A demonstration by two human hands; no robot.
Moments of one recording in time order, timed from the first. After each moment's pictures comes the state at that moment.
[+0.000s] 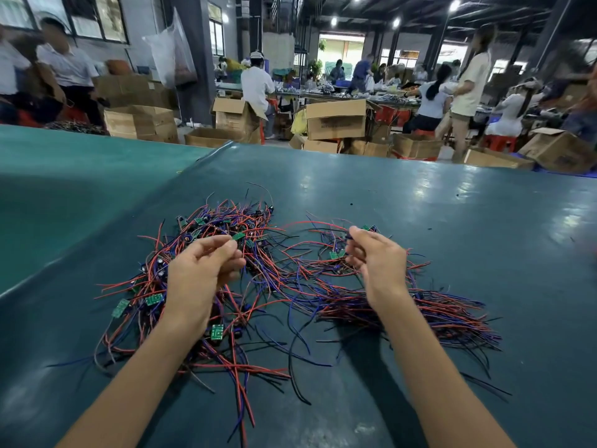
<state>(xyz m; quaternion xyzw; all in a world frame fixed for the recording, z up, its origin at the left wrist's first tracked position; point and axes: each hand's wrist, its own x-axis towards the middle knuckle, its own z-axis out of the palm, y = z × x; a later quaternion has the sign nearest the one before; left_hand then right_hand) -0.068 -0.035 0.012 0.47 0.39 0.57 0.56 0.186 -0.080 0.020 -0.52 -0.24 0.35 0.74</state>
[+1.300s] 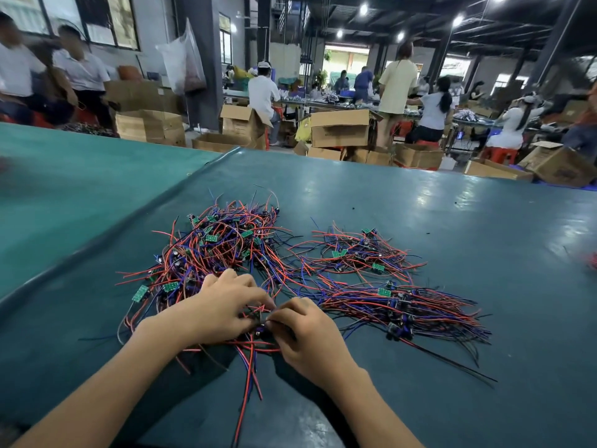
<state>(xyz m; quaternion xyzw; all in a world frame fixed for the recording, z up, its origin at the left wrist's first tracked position) -0.090 -0.060 0.010 0.92 0.37 0.02 0.08 0.089 -0.139 -0.061 -0.54 -0.75 -0.05 0.38</state>
